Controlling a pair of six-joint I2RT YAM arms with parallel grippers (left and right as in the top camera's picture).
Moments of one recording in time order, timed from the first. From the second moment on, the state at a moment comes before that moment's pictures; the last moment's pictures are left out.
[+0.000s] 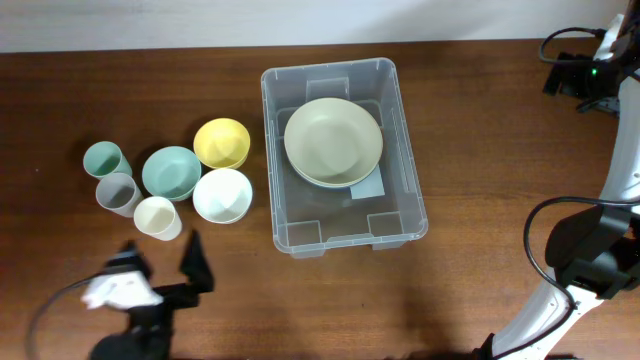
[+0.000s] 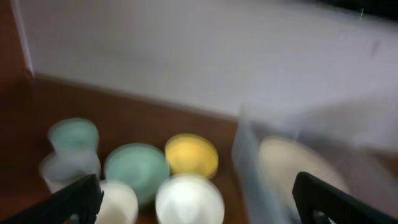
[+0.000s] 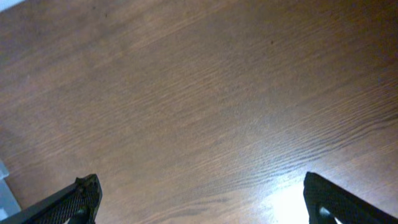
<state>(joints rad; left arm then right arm) -0.08 0.11 0.54 -0.52 -0.13 -0.25 -0.38 2.10 2.26 -1.27 0.01 0.06</state>
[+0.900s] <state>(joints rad) -0.03 1.13 1.32 -0.93 -0.33 -0.42 -0.38 2.10 2.26 -1.27 0.01 0.06</state>
